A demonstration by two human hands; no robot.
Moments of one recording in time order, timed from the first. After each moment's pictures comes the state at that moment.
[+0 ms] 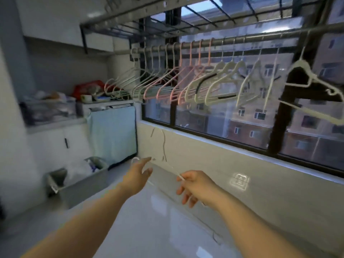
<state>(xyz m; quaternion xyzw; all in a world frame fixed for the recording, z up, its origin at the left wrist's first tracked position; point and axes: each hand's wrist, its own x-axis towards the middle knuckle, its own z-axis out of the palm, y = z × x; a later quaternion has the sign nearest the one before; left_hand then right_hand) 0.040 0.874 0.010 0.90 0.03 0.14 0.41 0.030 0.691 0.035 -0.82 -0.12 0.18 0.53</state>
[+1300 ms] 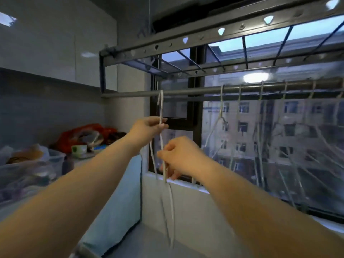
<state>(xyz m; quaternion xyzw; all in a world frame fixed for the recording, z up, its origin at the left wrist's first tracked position) 0.485 1.321 0.235 0.78 -0.19 0.27 0.52 0.421 1.201 0.218 -0.88 -0.21 -0.05 0.42</state>
